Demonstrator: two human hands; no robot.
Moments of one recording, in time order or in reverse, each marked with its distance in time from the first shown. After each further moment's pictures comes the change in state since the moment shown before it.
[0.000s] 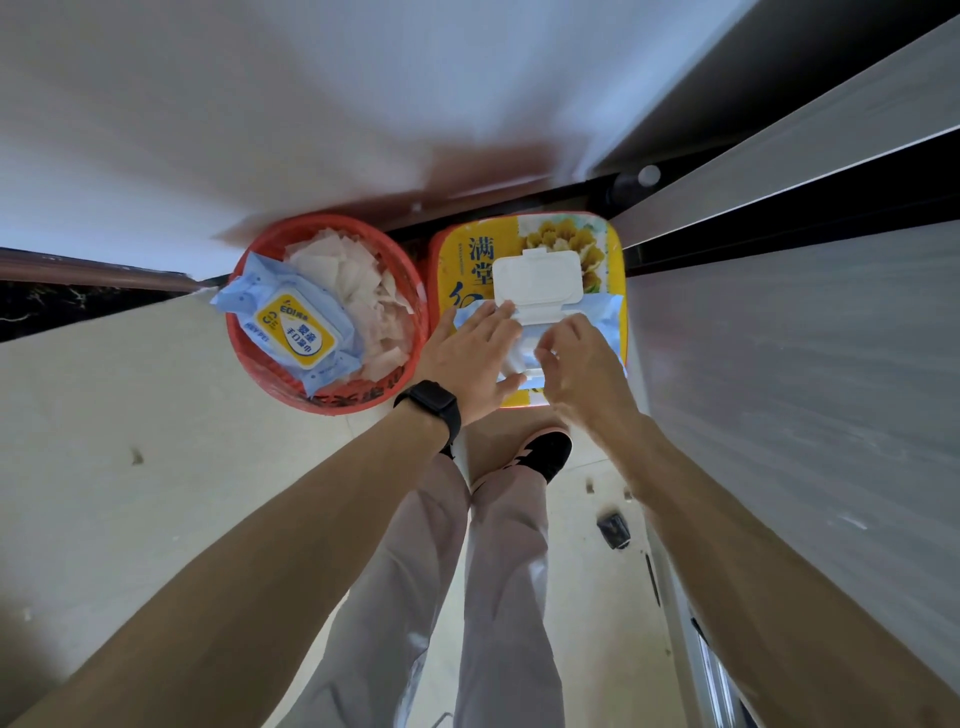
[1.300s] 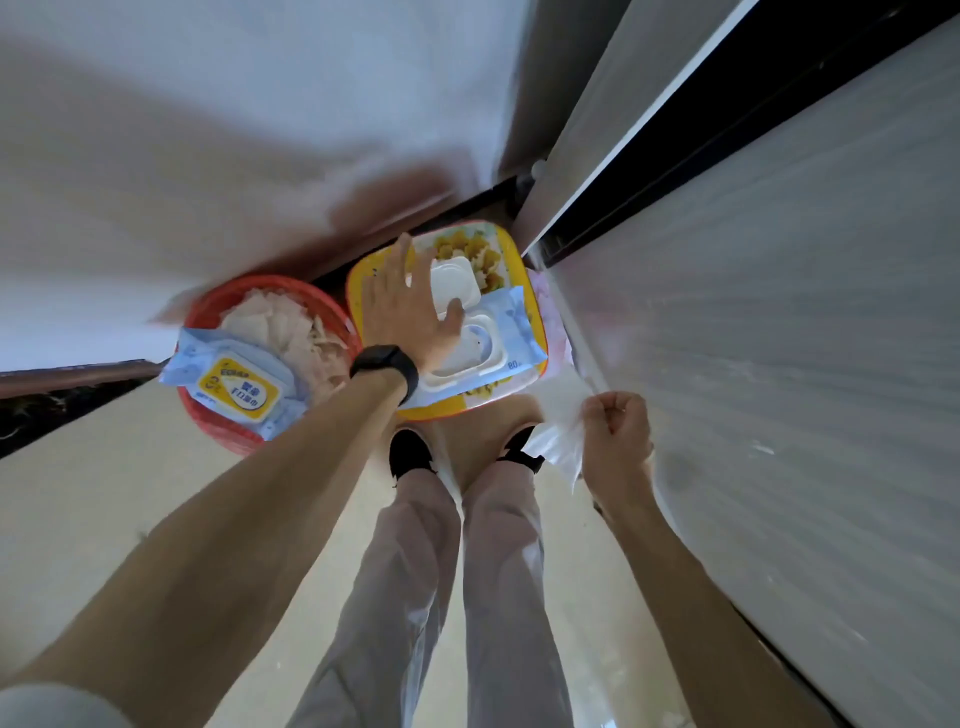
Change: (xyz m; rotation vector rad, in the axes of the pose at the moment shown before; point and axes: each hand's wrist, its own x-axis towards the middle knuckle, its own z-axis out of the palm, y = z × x) left_hand 0.065 0.044 -0.029 -0.023 0.272 -0.184; right_hand -0.124 0.033 -0.055 0.731 0.420 0.894
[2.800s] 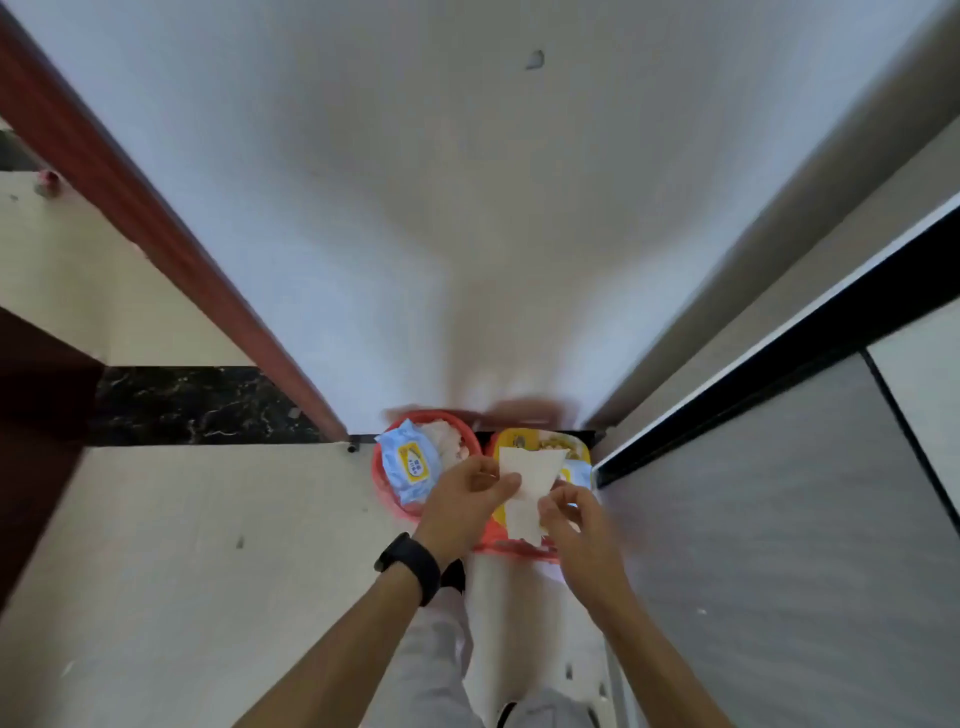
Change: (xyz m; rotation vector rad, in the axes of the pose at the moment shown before) left_hand -0.336 0.070 -0.320 -1.150 0.093 -0.384; right_hand -0.297 -0.145 -0.131 0.004 -0.566 -0.529
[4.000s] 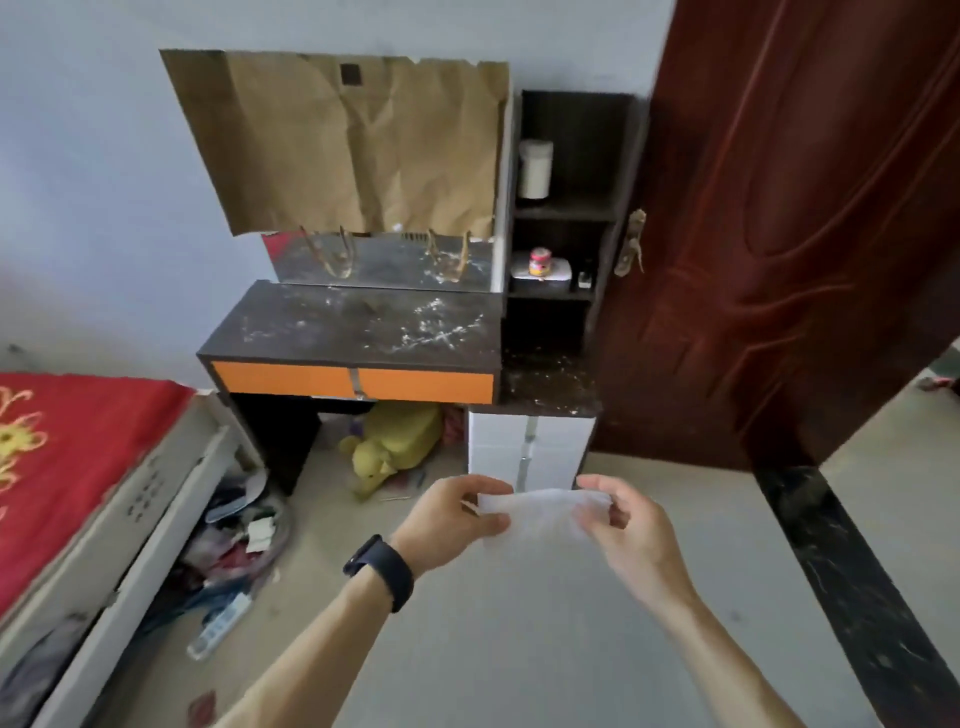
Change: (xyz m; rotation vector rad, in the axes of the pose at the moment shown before) left_hand -0.817 -0.360 -0.145 -0.379 1.357 -0.226; right_hand -0.652 0.097 0.324 -0.568 -1.512 -0.954
